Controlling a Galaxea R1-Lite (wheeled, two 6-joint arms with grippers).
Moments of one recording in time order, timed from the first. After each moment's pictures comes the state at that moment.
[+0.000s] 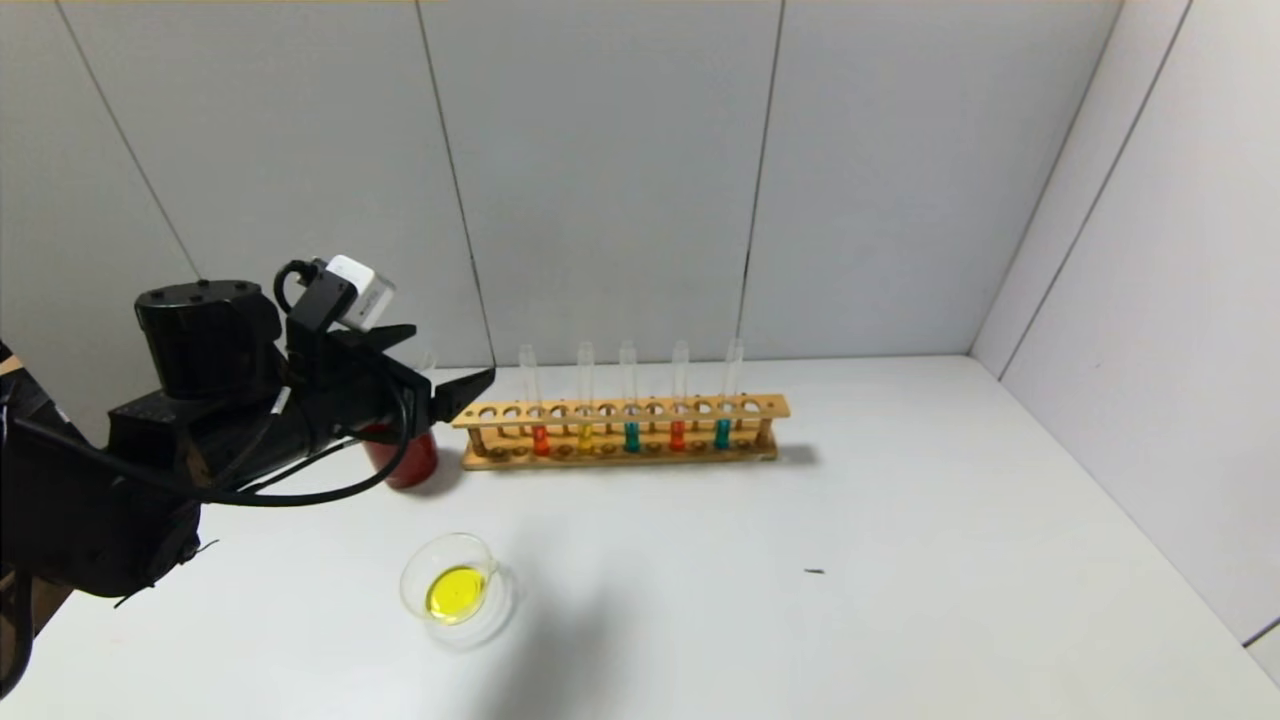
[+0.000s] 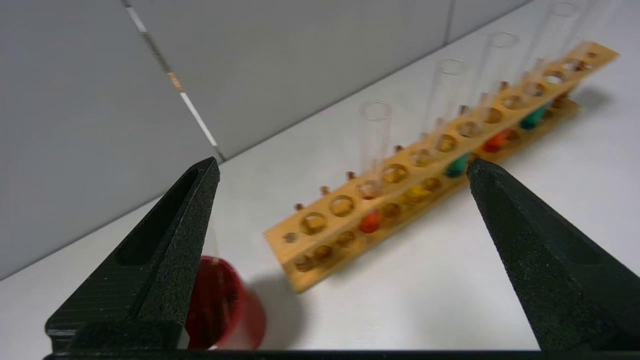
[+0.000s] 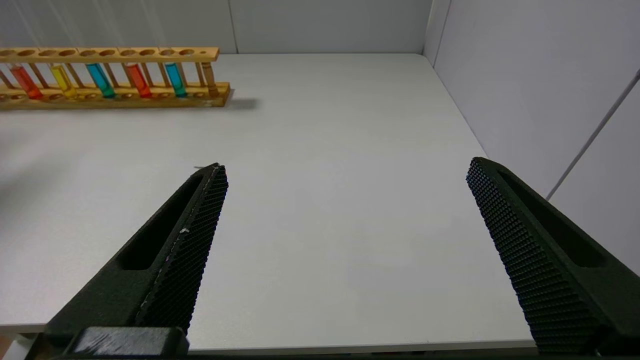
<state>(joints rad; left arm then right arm) -0.19 1.75 -0.68 -0.94 -0.29 0.21 0.00 0.00 0.00 0.00 0.00 0.00</state>
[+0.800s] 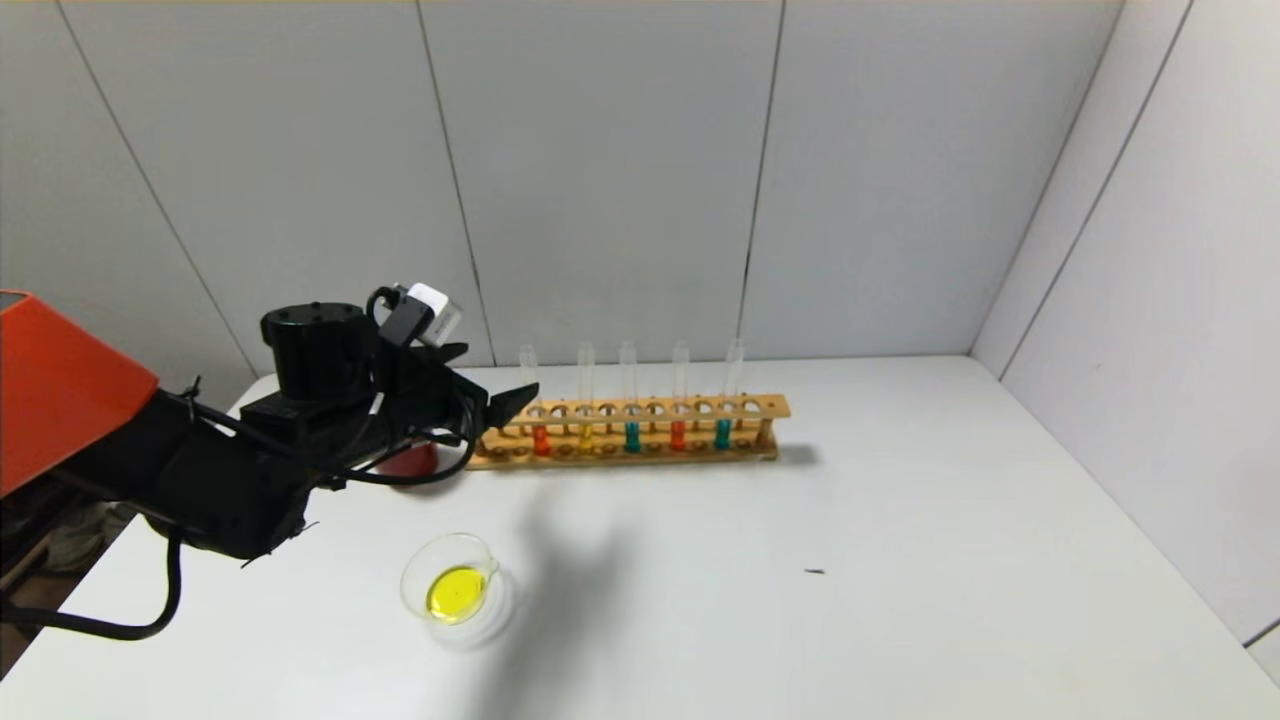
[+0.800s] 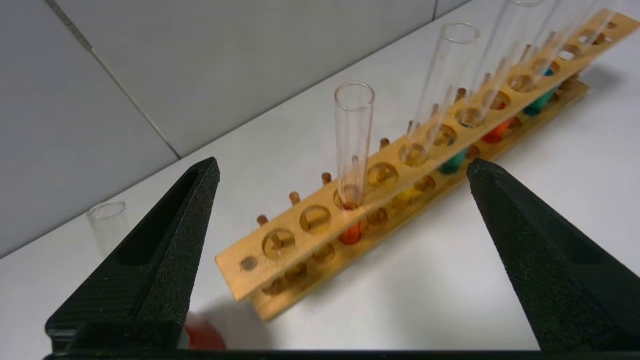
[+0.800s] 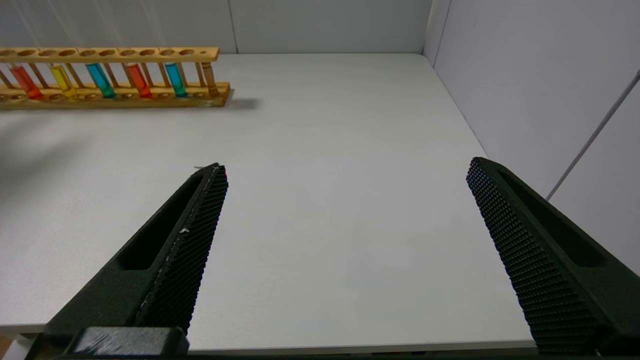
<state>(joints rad) -0.24 1.99 -0.82 -1.00 -0.29 0.19 0.00 0.00 0.00 0.00 0.00 0.00</state>
